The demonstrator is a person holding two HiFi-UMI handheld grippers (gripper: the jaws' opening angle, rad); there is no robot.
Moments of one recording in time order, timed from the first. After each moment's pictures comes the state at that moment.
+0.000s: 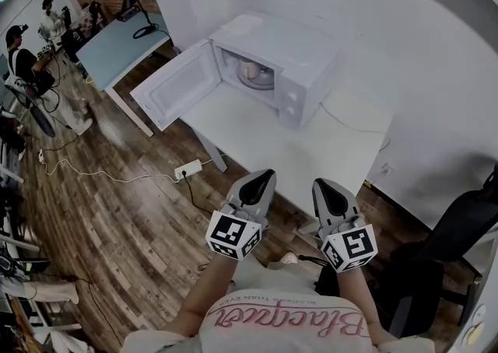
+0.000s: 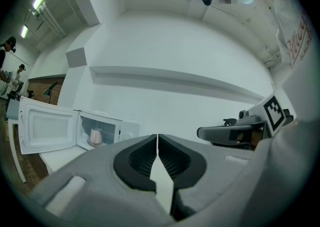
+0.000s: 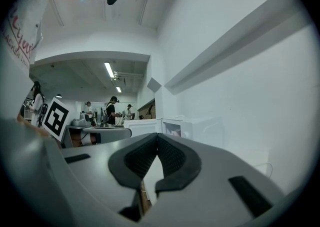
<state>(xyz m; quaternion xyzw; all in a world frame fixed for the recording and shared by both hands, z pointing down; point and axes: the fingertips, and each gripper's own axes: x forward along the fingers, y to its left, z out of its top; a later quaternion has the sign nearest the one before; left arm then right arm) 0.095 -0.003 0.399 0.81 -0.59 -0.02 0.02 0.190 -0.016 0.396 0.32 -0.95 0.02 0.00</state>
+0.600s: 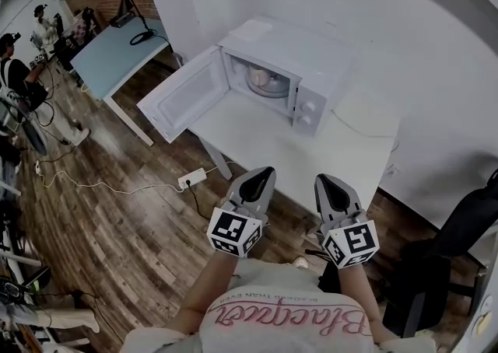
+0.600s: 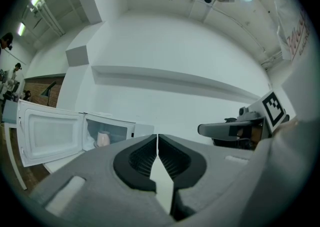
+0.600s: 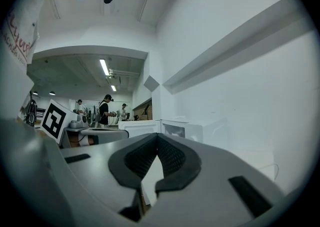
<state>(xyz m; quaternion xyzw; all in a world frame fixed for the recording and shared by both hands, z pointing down) 0.019 -0.019 0.396 0.82 -0.57 -0.02 0.02 0.121 -0.032 0.388 0.35 -0.94 0.02 0.00</state>
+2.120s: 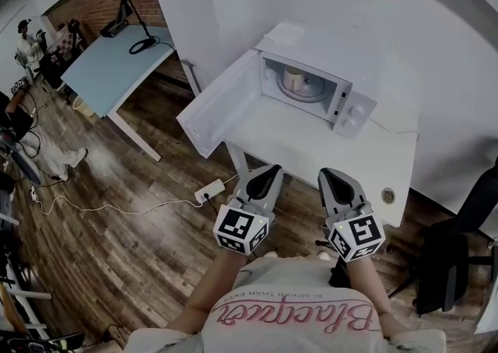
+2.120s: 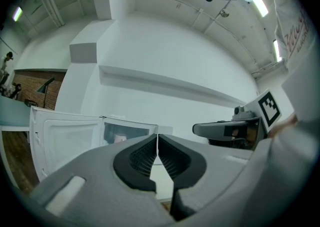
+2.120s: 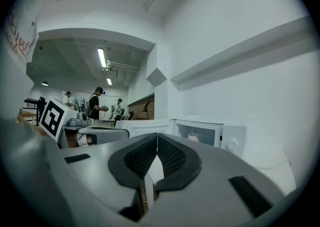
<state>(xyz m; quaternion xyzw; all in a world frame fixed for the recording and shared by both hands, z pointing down) -0.157 0.001 0.395 0.86 -0.52 -0.03 0.02 -0.065 -0.007 0.384 0.39 -0.92 0.00 0.03</state>
